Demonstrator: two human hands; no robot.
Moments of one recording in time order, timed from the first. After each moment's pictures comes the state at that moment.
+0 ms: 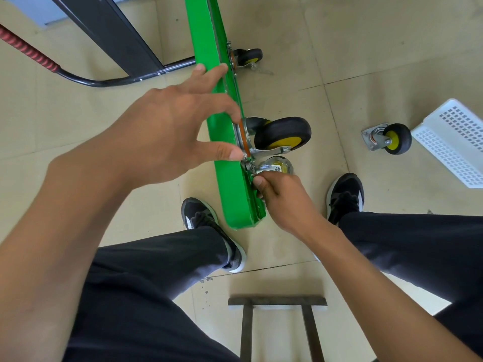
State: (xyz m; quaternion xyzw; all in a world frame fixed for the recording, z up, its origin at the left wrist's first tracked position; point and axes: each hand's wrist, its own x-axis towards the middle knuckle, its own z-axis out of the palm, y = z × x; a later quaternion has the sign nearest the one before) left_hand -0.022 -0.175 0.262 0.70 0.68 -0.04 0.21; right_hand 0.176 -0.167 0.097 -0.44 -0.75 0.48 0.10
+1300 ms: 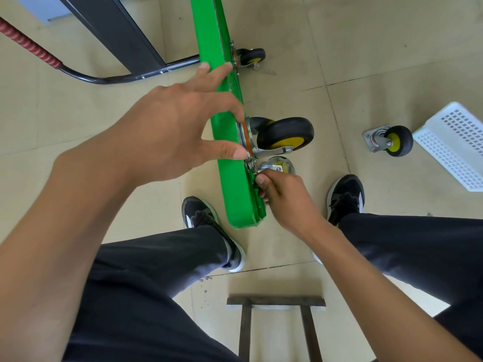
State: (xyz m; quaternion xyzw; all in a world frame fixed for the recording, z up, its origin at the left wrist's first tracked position) left_hand -0.022 -0.176 0.262 0.71 0.68 -0.04 0.20; right_hand 0.176 -0.168 0.086 -0.44 -0.73 0.50 0.14
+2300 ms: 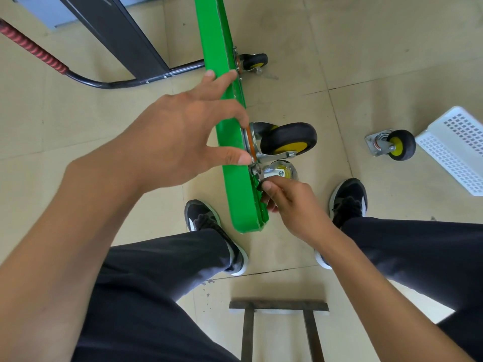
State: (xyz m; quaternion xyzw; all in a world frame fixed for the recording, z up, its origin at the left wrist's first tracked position) left_hand -0.021 -0.176 0.264 0.70 0.68 -0.05 0.21; right_hand 0.189 -0.168 0.090 -0.42 -0.70 0.57 0.12
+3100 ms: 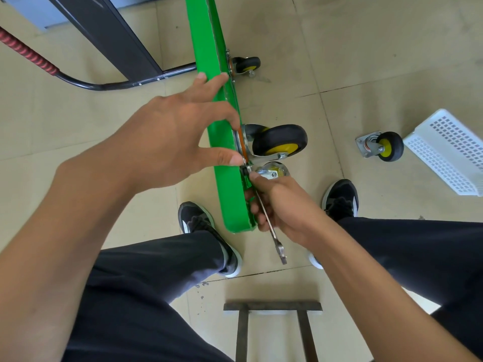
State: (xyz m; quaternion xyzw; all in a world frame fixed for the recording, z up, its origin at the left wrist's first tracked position) left_hand -0.022 -0.176 0.261 0.71 0.67 -0.04 0.20; right_hand 0.169 -0.166 0.146 -0.49 -0.36 0.79 0.07
